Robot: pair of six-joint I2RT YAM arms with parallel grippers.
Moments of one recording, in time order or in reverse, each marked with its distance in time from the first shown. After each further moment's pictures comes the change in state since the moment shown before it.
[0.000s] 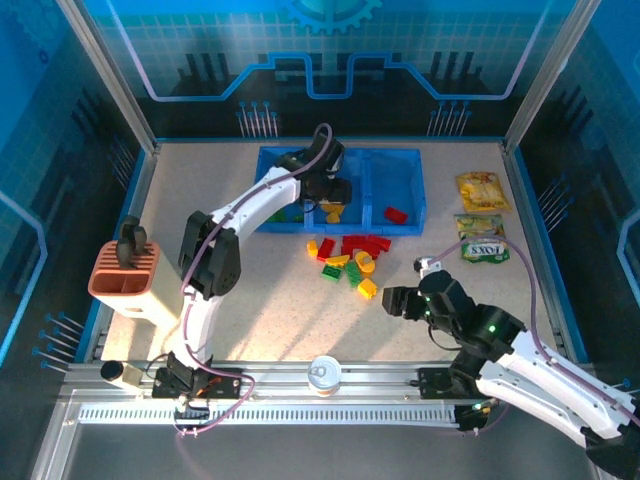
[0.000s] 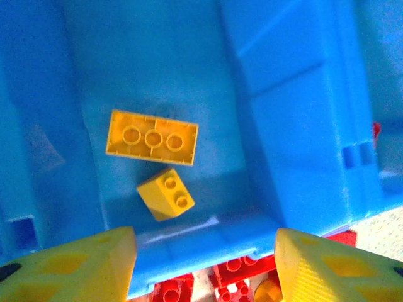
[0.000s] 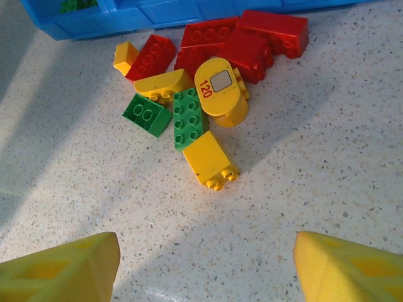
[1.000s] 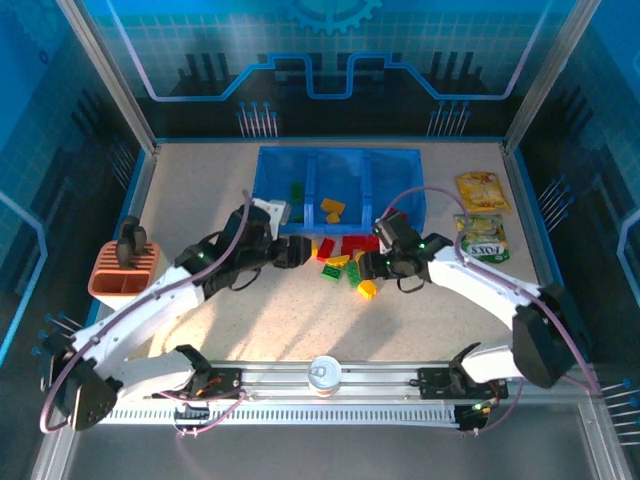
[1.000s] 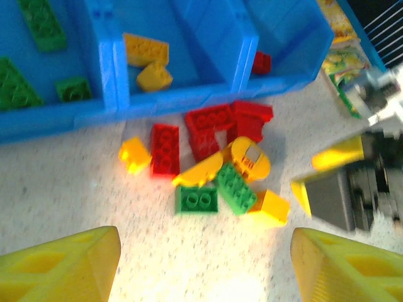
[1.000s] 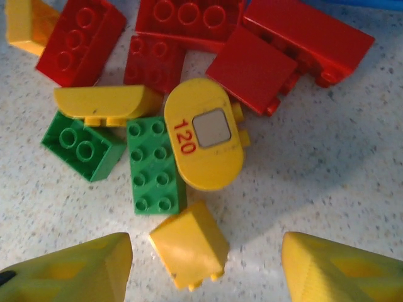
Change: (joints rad) left arm -0.085 -1.080 -1.075 0.357 0.011 -0.017; right arm -0.227 0.826 0.385 0.060 -0.190 -0.263
